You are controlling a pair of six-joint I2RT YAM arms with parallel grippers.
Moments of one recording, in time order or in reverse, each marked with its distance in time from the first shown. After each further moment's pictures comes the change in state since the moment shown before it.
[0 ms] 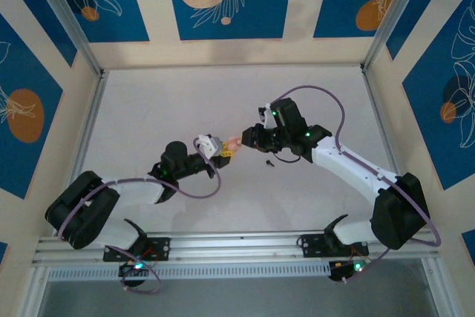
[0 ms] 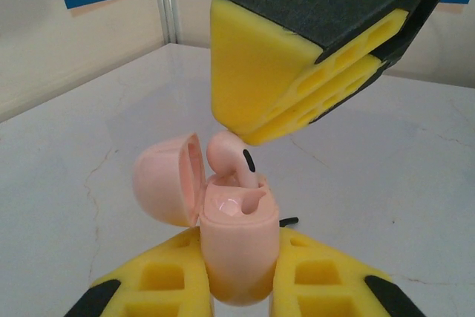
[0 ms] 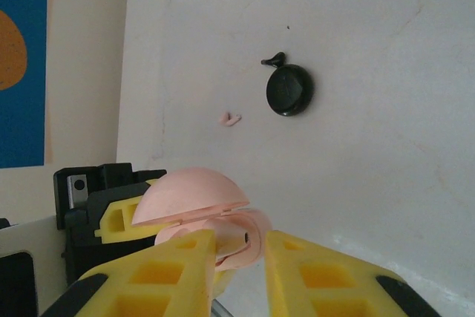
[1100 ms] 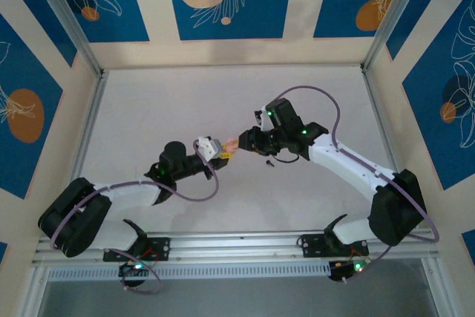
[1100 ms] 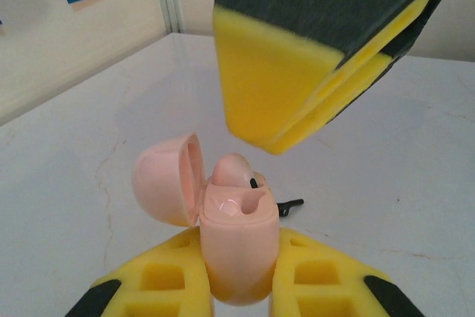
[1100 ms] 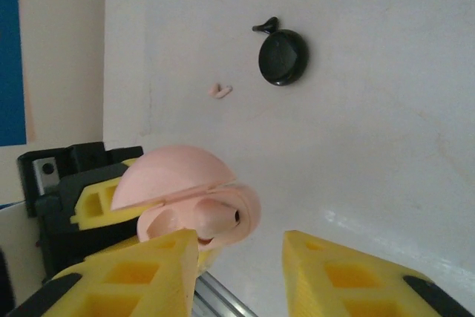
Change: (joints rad) left arm 0.000 -0.072 -0.003 -0.112 -0.013 0.076; right arm 0.021 0.015 0.047 -0.105 -0.010 -0.028
